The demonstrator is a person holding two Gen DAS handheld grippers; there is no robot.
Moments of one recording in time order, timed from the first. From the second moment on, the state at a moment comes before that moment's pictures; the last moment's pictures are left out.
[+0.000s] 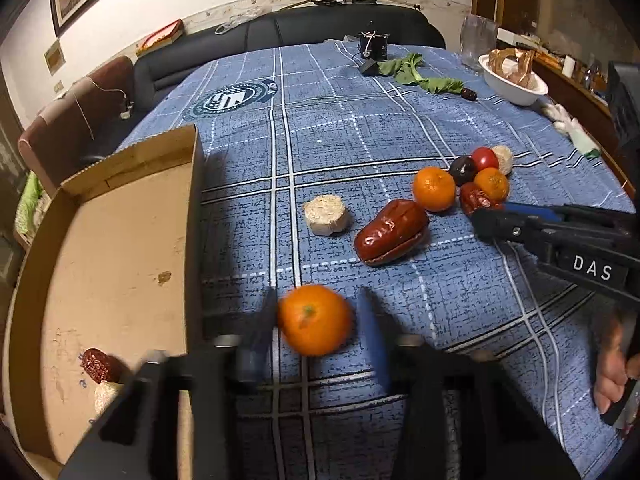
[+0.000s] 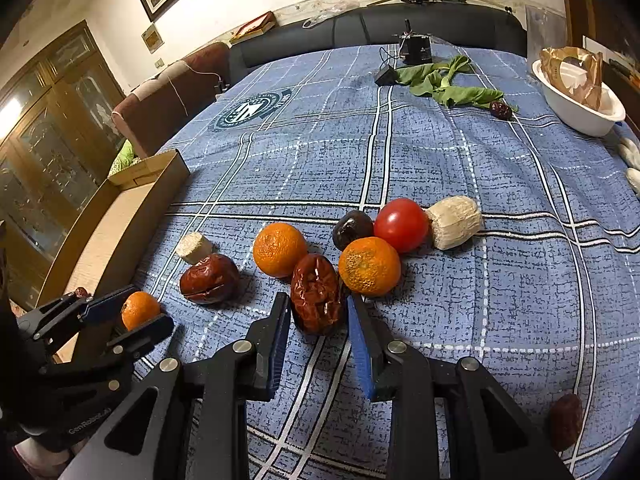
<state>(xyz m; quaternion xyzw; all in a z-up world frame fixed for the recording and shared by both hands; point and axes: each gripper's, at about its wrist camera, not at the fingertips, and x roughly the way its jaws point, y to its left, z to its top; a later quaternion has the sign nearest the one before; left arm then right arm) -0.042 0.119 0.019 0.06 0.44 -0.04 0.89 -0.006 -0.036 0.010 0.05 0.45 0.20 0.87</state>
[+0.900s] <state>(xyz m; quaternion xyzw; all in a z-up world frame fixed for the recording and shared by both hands) -0.111 0.306 0.058 -0.10 0.39 0.14 0.91 -0.043 0.134 0.070 0.01 0.43 0.38 0.82</state>
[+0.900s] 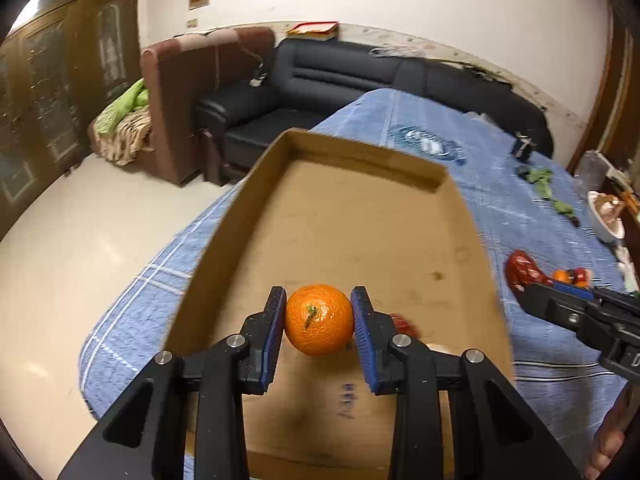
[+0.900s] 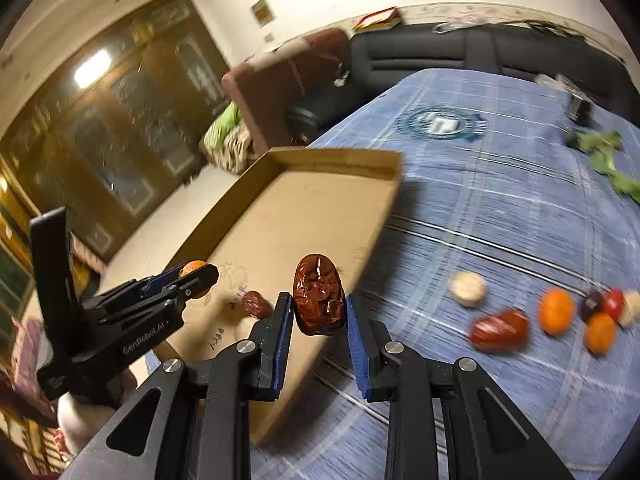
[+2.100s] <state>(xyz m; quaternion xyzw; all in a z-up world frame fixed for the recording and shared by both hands) -0.144 0.300 0.094 -0.15 0.33 0.14 0.92 -0.052 0.112 0.068 0.01 0.42 0.34 0.84</state>
